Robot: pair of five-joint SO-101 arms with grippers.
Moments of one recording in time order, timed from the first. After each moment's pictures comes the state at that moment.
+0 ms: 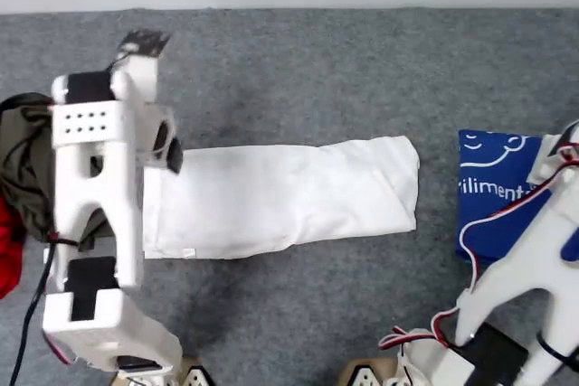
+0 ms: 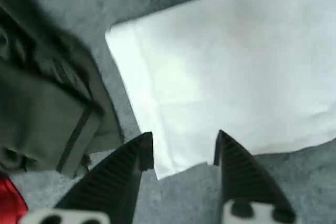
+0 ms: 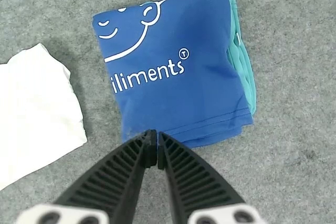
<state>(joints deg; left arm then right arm) -10.5 8.2 -7.3 98.9 -6.8 32.5 -14.2 -17.5 100.4 11.6</state>
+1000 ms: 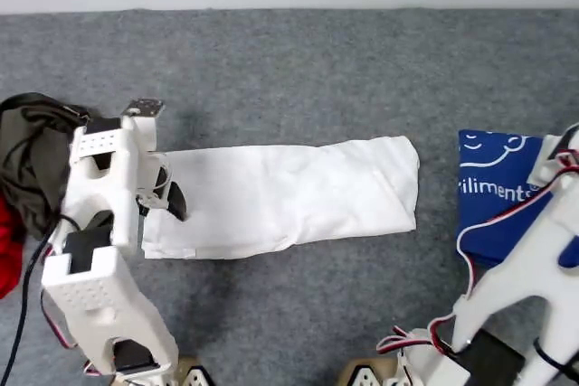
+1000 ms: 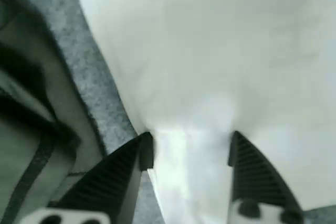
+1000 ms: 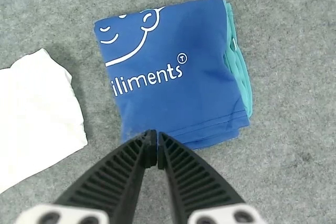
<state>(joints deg) -14.6 24.2 8.8 77.9 -7.6 32.5 -16.2 -17.5 100.4 11.6</state>
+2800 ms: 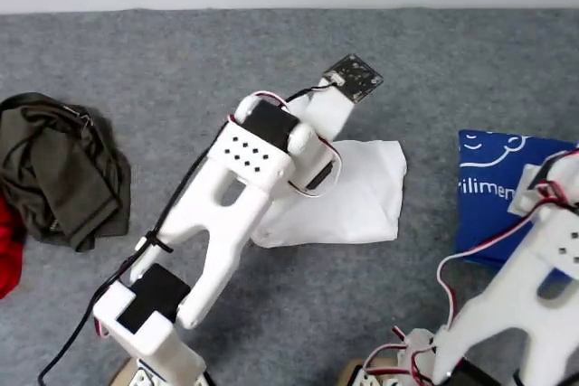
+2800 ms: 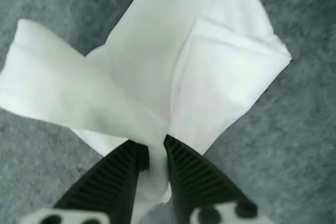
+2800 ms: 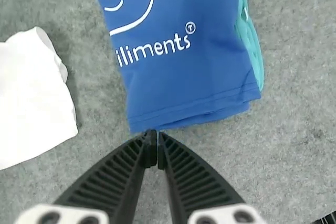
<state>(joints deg) 30.6 9.4 -11.5 87.6 -2.8 32.5 -28.0 -2.5 100.4 11.6</state>
